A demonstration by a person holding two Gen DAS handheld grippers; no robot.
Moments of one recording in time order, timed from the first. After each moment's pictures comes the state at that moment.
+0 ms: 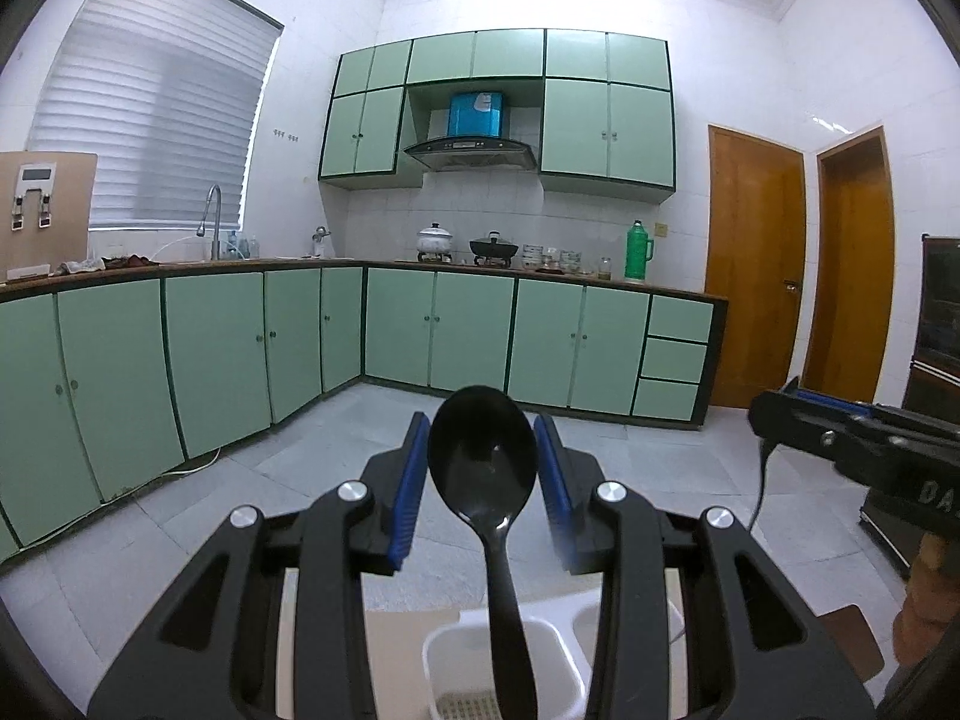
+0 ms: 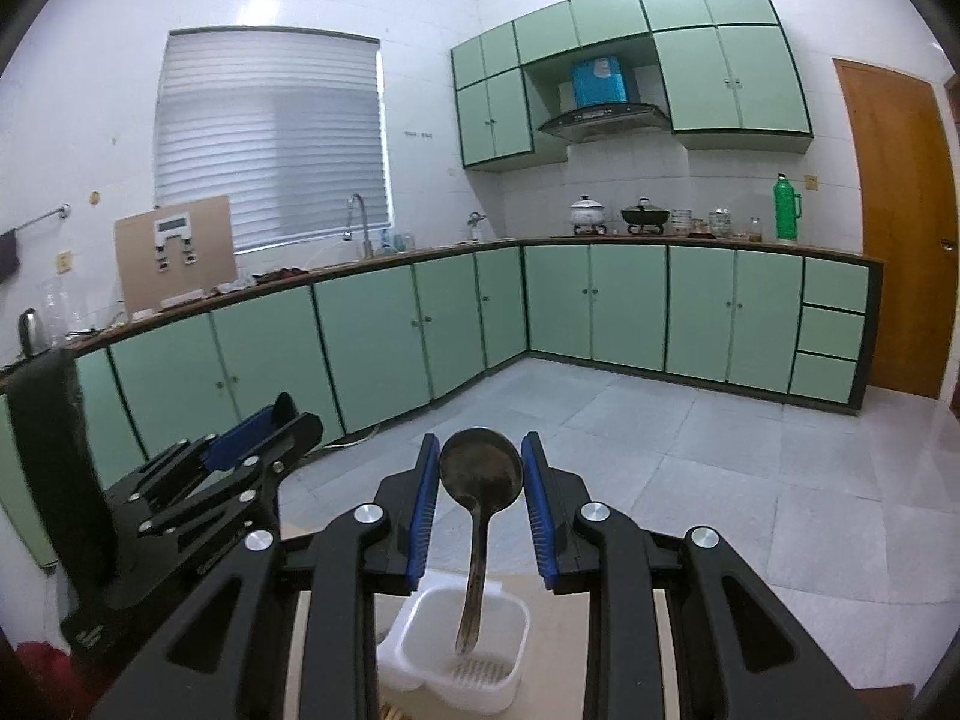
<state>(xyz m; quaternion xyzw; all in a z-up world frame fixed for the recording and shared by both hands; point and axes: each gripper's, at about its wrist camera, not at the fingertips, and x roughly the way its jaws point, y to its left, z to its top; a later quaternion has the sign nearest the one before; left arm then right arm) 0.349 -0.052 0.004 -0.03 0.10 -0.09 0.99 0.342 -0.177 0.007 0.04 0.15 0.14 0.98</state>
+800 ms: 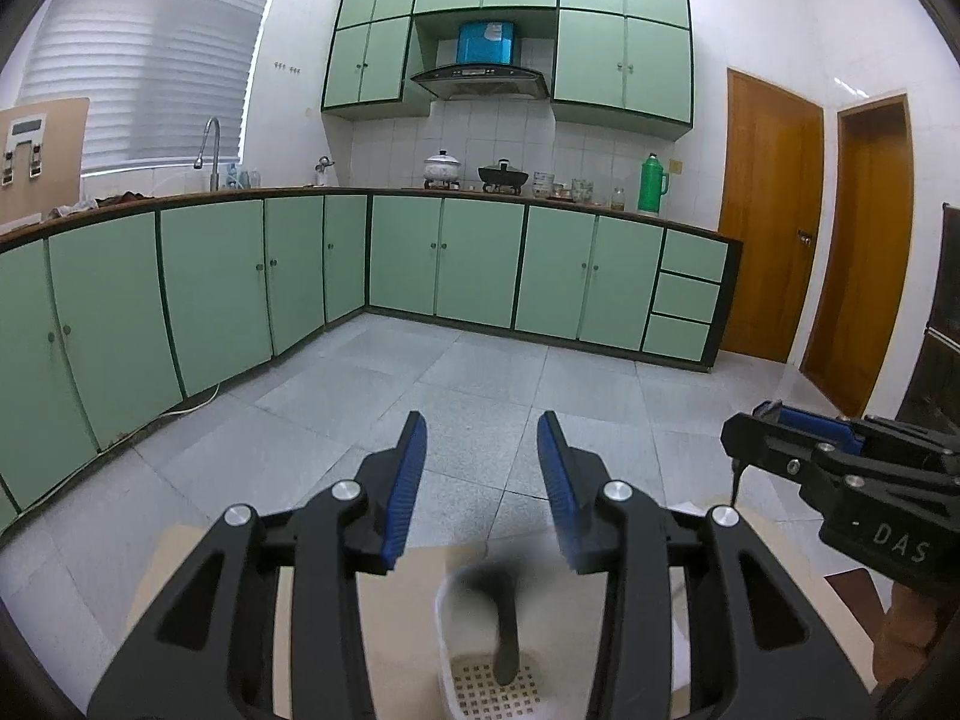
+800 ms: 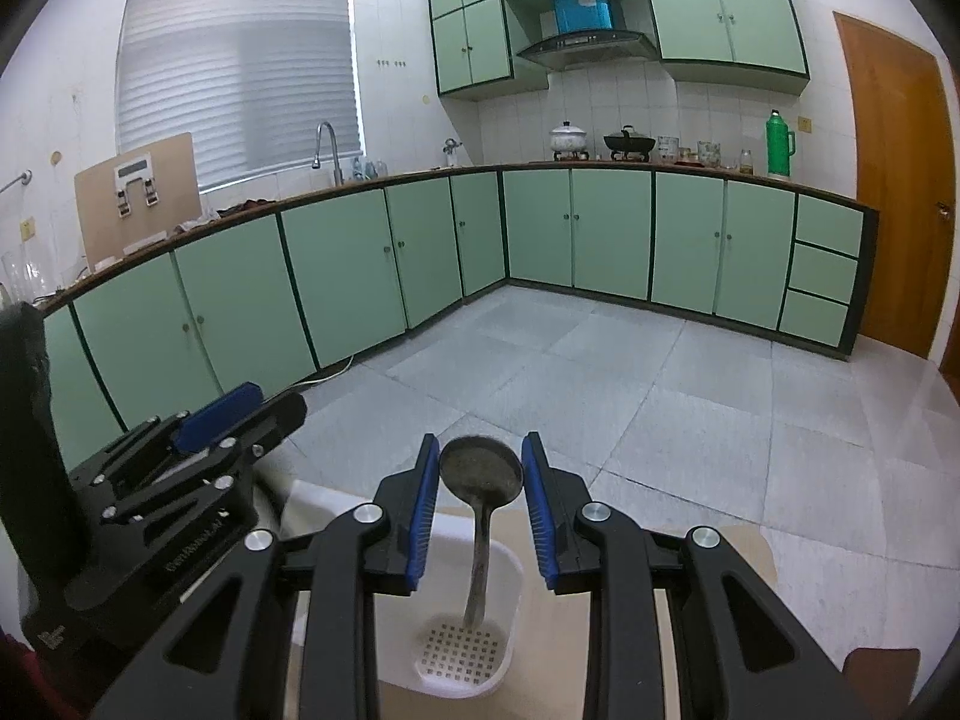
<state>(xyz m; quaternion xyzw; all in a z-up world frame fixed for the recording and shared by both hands) 0.383 -0.034 -0.053 -0.03 0.18 -0.09 0.98 0.388 -0.168 -0.068 0.03 0.24 0.12 0.96</state>
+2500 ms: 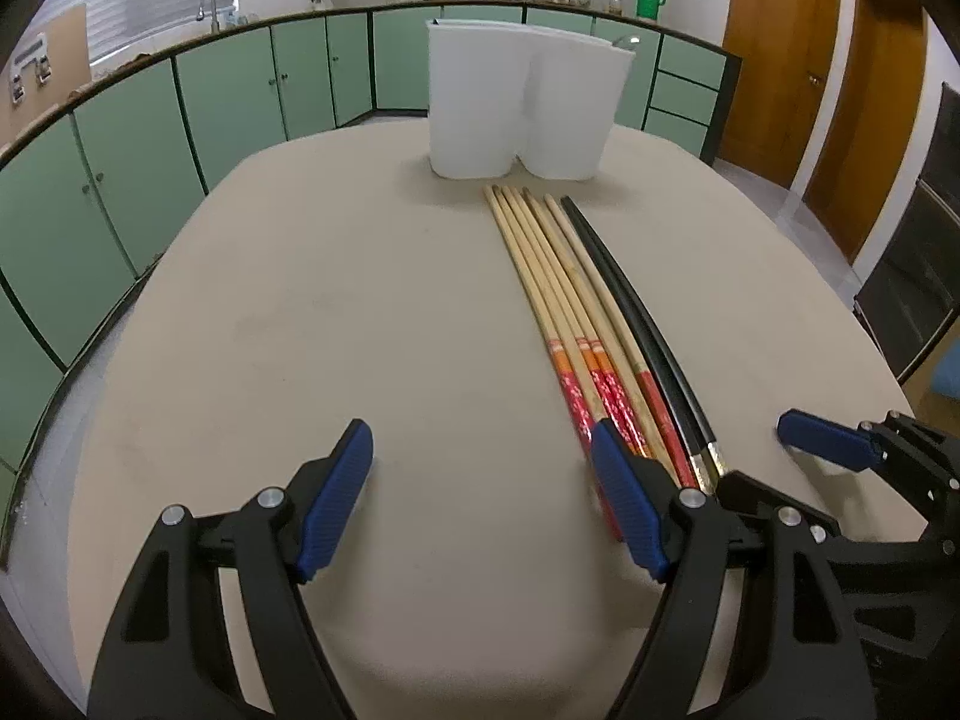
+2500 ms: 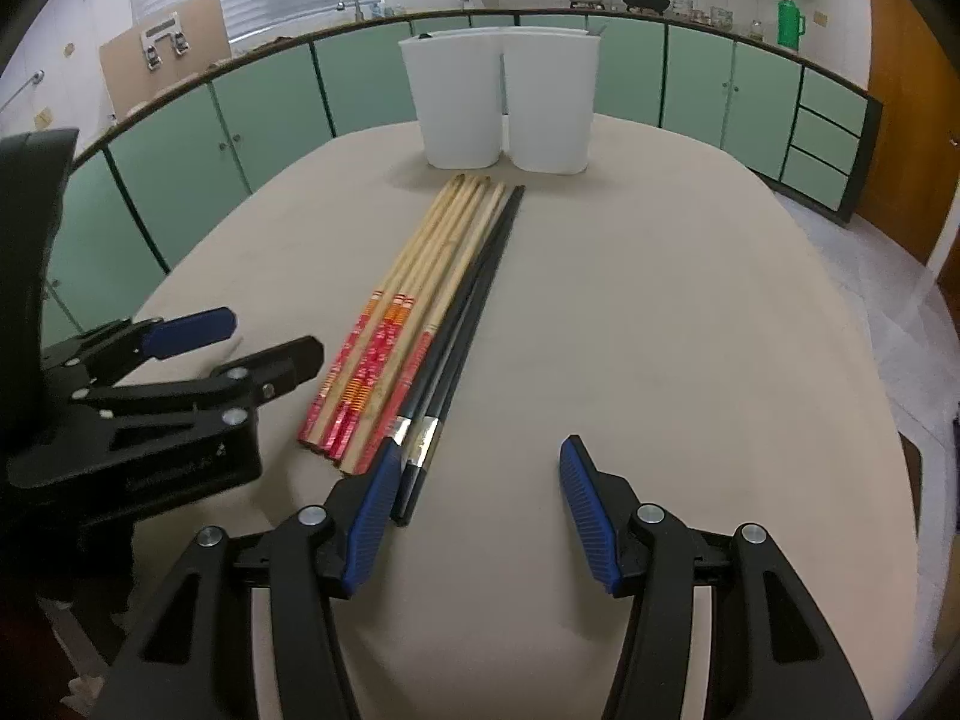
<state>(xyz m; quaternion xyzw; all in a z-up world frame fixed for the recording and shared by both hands) 0.142 -0.025 -0.179 0.02 0.42 -0.08 0.91 0.122 -0.139 -0.212 0.00 0.42 0.12 0.90</state>
